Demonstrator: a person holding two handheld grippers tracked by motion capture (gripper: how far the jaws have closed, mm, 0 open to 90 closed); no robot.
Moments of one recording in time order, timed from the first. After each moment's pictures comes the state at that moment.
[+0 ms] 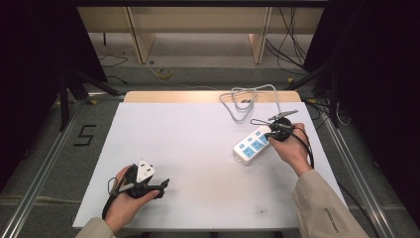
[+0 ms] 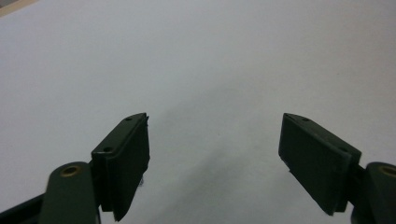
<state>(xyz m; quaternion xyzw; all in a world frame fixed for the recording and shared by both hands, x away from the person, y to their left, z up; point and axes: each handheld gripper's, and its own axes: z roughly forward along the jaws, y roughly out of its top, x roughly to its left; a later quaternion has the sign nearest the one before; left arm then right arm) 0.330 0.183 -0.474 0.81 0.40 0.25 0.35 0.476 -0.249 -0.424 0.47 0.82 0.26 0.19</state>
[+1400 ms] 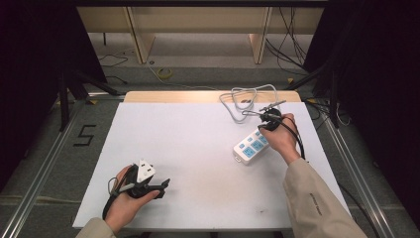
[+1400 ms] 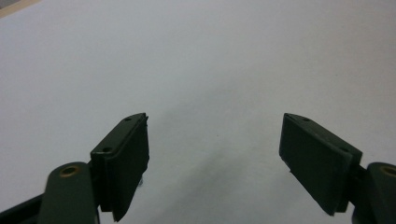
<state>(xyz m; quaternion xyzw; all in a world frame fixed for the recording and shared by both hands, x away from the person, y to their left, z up) 0.330 0.182 -0.473 0.81 0.40 0.25 0.35 0.517 -0.229 -0.428 0.47 0.82 0.25 0.20</state>
